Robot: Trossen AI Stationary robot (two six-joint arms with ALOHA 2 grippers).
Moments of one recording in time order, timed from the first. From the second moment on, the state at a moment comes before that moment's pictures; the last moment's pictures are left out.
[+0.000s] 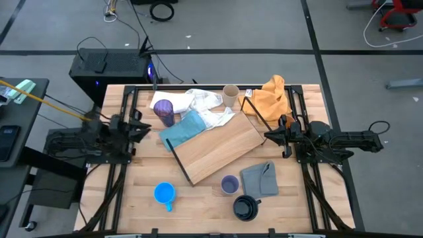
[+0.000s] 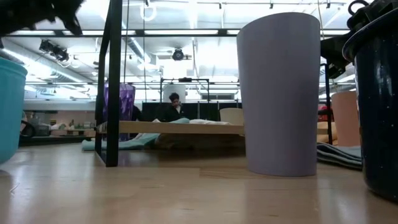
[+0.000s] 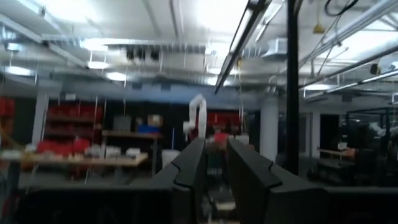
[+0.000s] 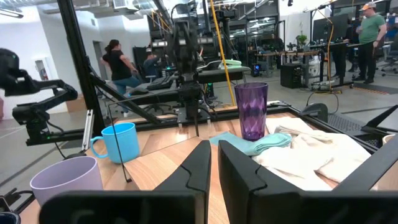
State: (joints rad) left arm -0.01 0.06 0.13 0.42 -0.04 -0.05; right arm -0.01 0.01 0.01 0.07 0.03 0.11
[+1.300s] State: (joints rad) left arm -0.01 0.39 0.95 -0.04 -0.02 0.01; right arm -0.01 0.01 0.01 0.07 0.03 0.11
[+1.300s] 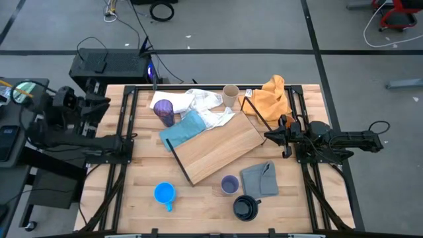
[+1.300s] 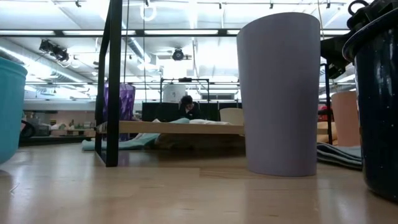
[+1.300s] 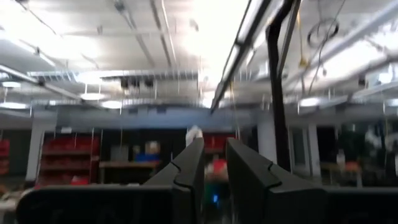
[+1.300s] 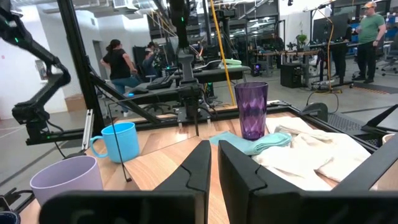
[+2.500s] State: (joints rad) left arm 0.09 1.21 1.64 -0.50 -0.05 0.11; right arm -0.01 0.01 0.01 0.10 0.03 0.21
